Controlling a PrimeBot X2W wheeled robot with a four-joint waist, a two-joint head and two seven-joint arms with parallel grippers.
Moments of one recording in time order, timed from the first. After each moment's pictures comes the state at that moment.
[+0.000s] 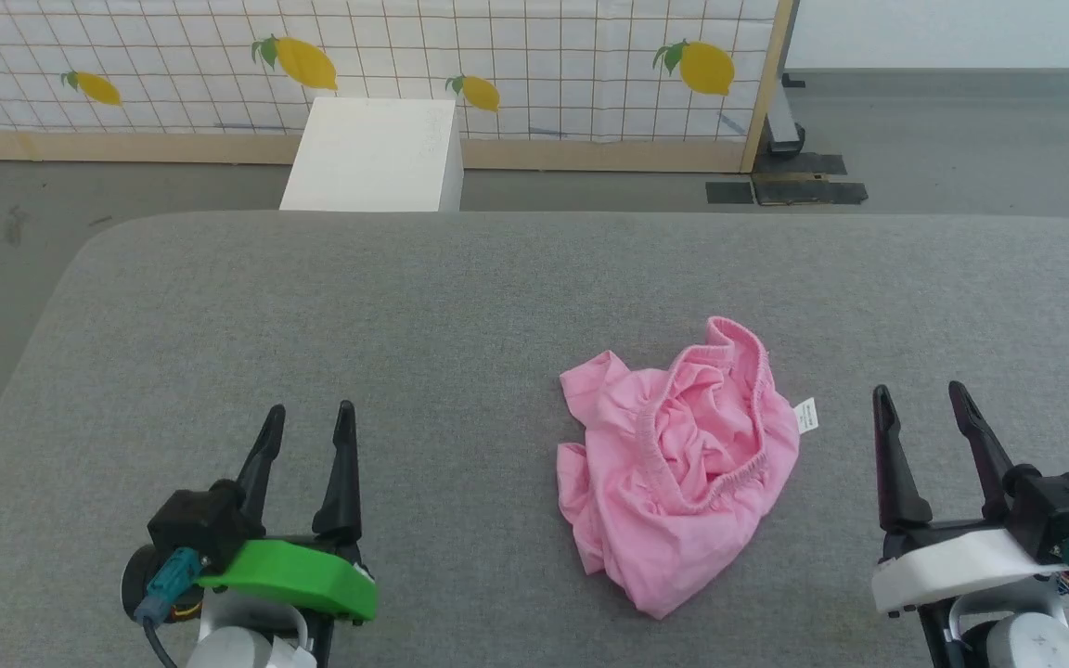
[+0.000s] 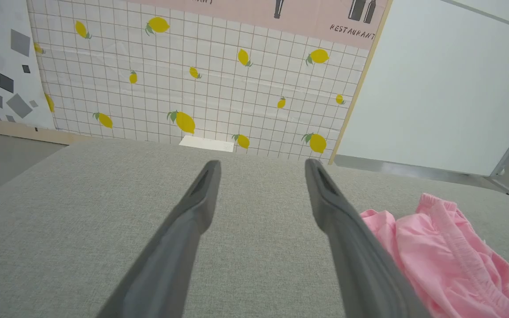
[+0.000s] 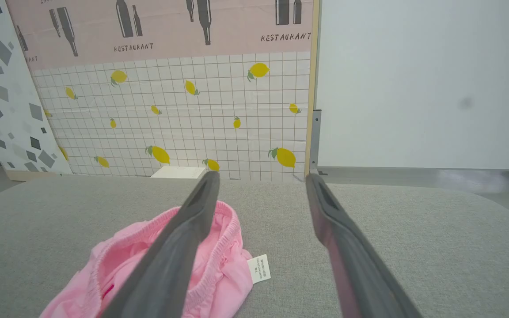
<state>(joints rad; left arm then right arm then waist) -0.06 0.07 -0.05 0.15 -0.27 -0.11 -0.26 -0.04 -0.05 -0.08 0.15 0.08 0.13 -0.26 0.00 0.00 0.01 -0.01</state>
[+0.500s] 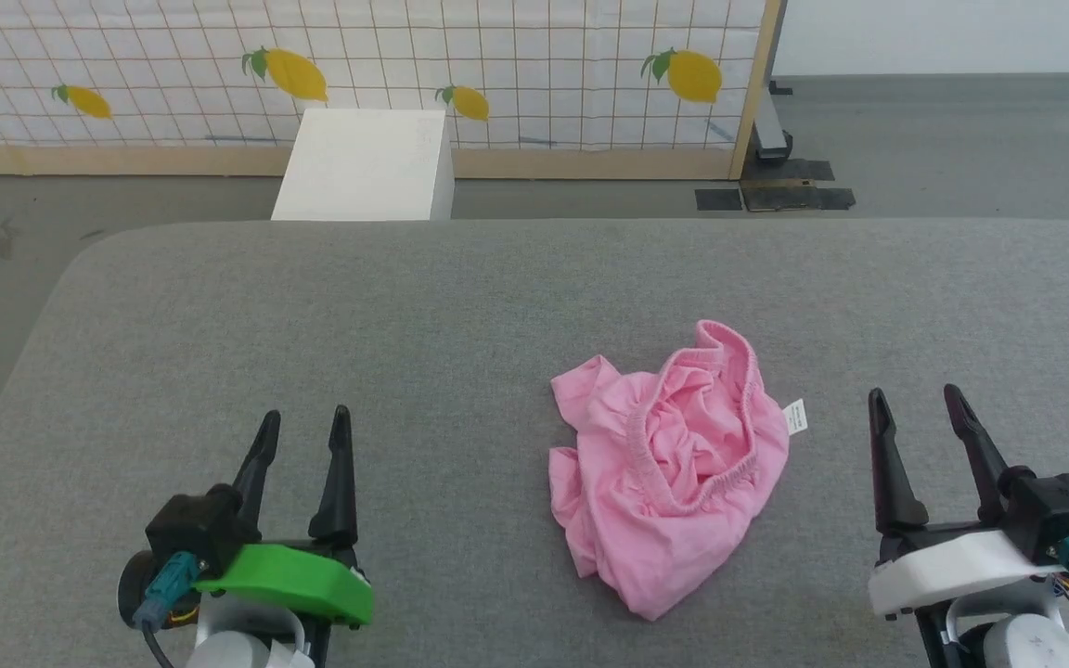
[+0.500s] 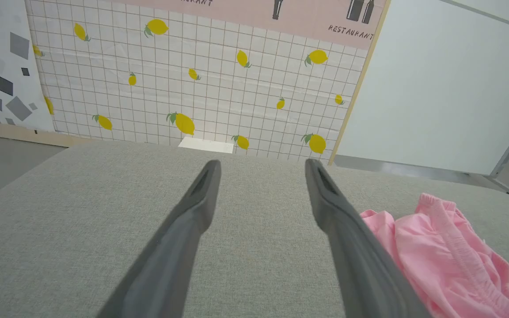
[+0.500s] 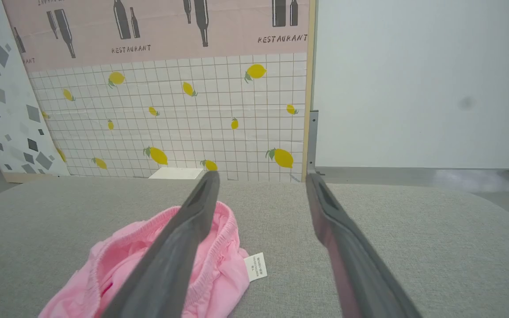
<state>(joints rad) -0.06 0.06 -0.03 0.16 -0.24 -0.12 -0.26 -0.04 -0.05 -0.08 0.15 0.08 0.13 -0.26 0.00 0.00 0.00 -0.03</state>
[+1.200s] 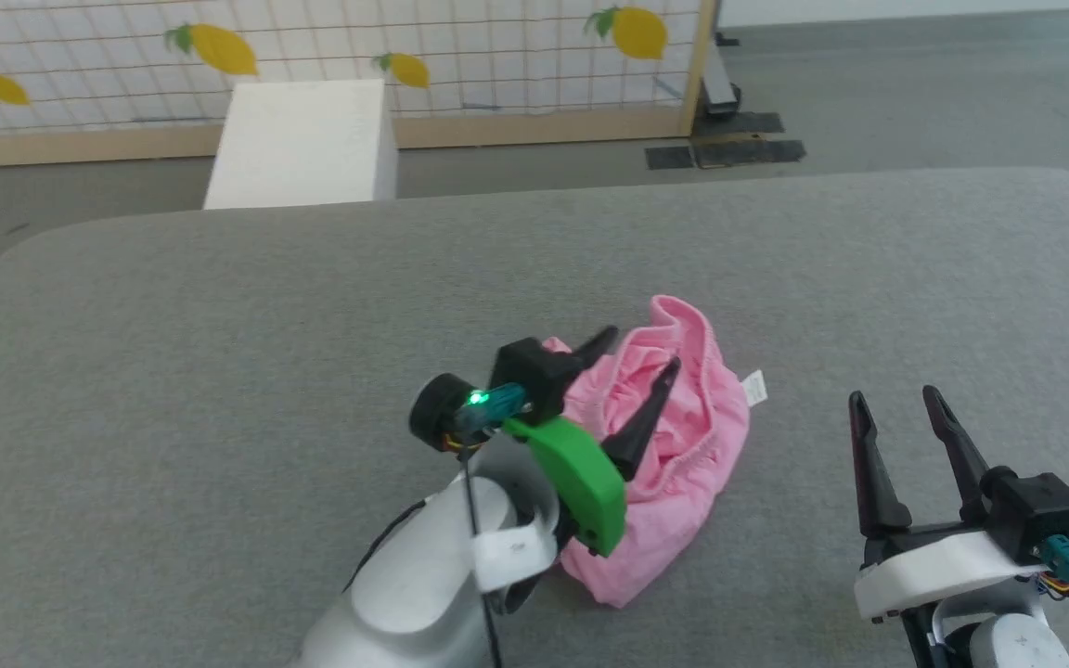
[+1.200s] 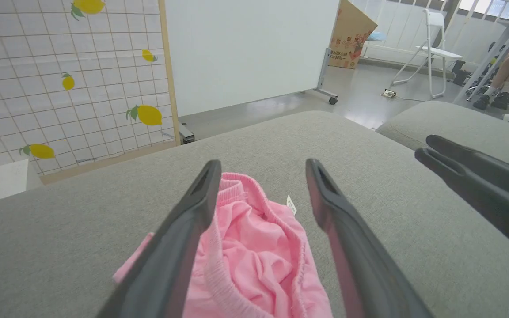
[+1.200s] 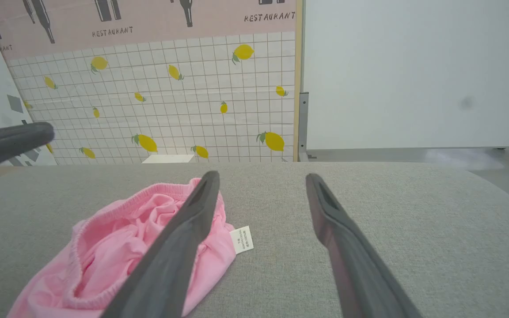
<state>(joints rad) -0.53 0.05 -0.72 0.46 -0.51 -0.09 -0.16 -0.04 -0.05 -0.05 0.16 0.09 0.13 -0.26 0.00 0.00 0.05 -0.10</state>
